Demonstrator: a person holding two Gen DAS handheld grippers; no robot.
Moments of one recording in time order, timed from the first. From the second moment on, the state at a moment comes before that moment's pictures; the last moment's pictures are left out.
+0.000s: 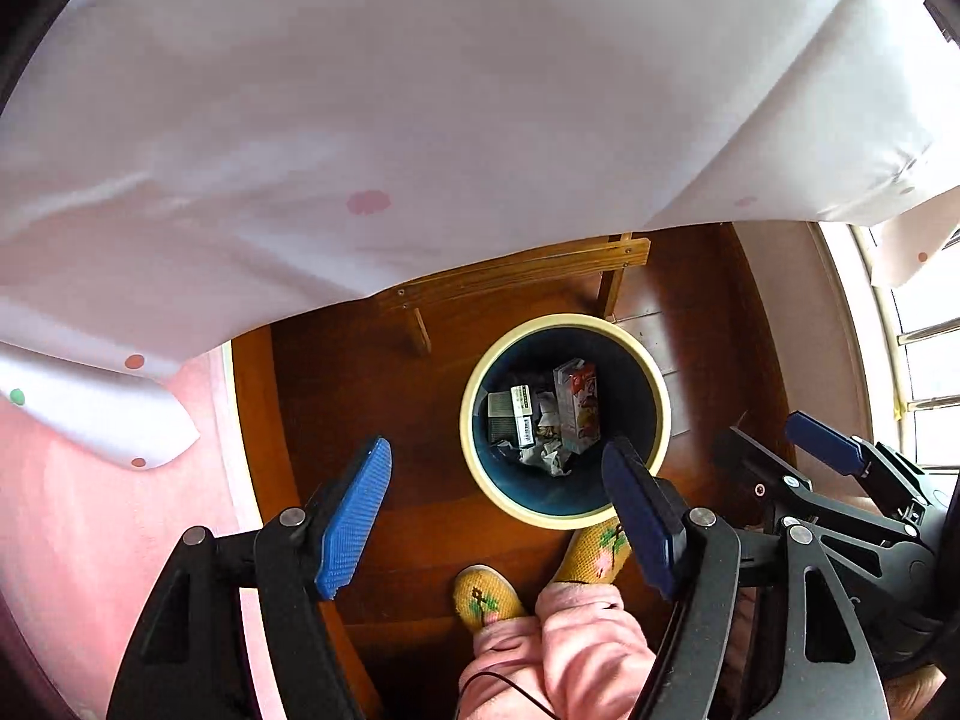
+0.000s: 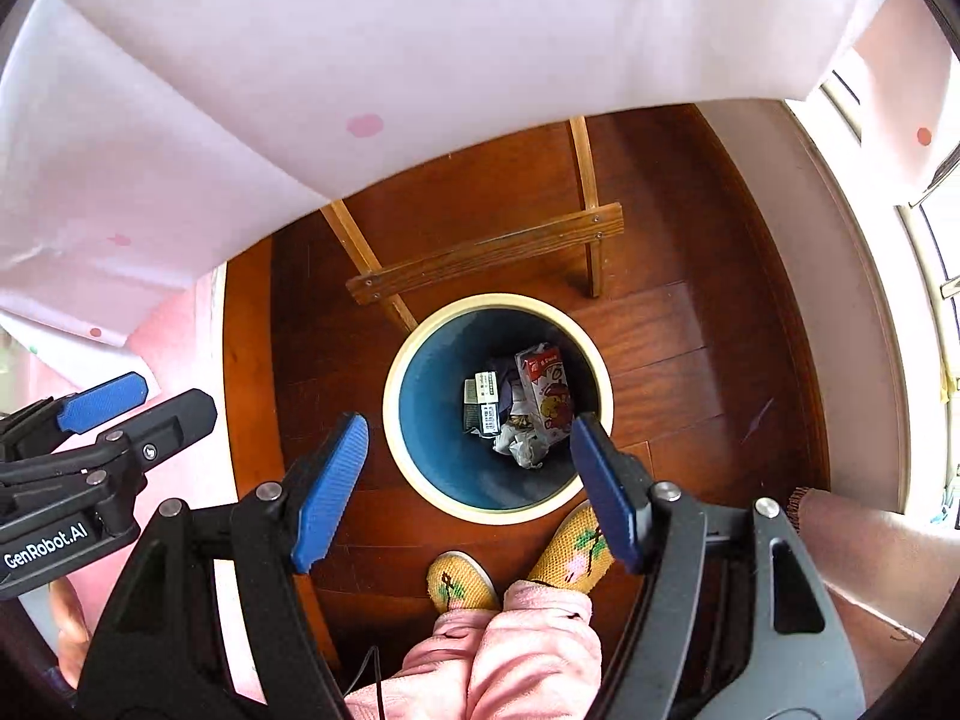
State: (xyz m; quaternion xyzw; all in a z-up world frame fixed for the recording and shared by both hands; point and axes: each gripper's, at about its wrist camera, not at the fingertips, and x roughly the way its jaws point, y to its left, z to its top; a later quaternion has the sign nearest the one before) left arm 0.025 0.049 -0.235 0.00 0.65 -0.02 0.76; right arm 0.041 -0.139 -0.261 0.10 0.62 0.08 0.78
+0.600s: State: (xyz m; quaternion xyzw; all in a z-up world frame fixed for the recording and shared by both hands) left arm 0.019 0.069 -0.024 0.02 0.57 0.02 0.82; right arm 0.031 -0.142 -0.073 0.12 0.56 0.12 0.81
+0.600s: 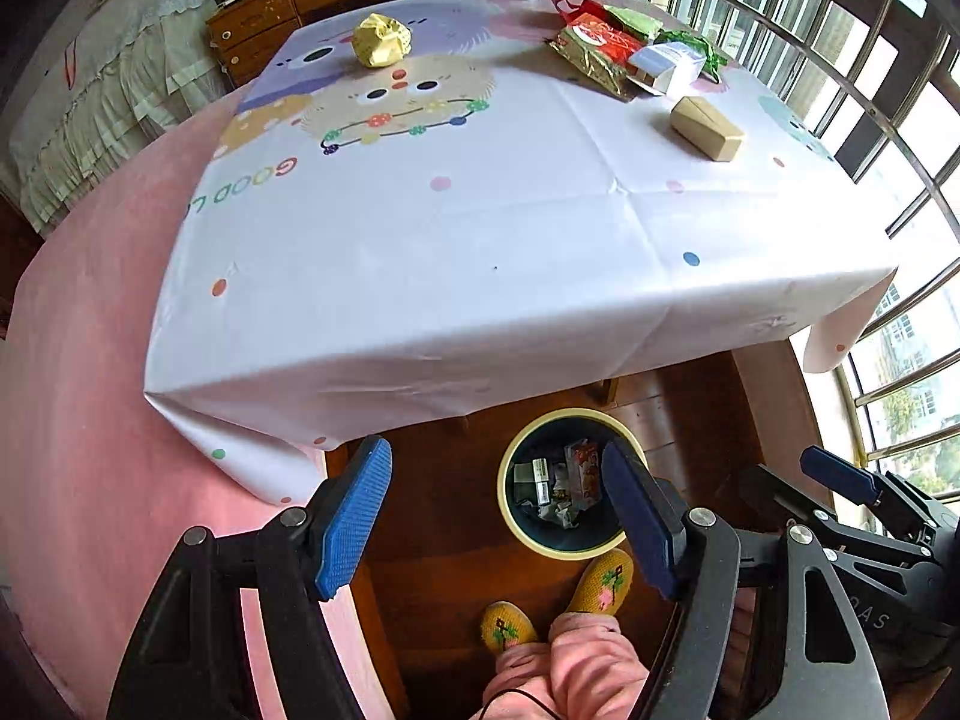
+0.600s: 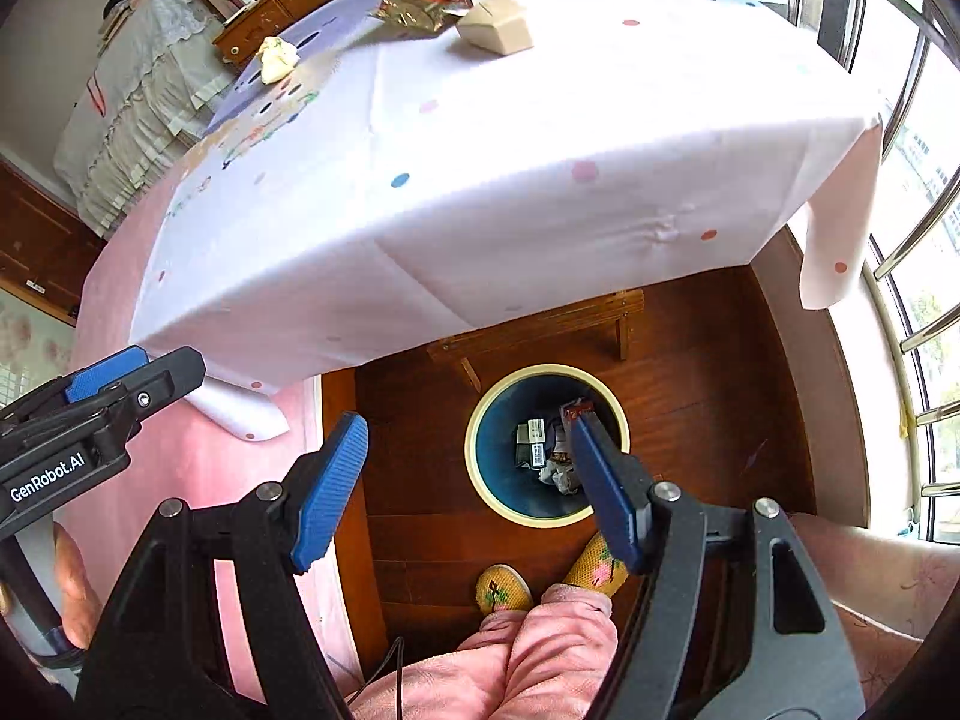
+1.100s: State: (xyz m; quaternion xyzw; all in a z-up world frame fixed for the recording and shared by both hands) left arm 0.019 0.075 0.104 0.02 0.49 0.06 0.87; right arm 0.076 -0.158 0.077 0.12 0.44 0.17 0.87
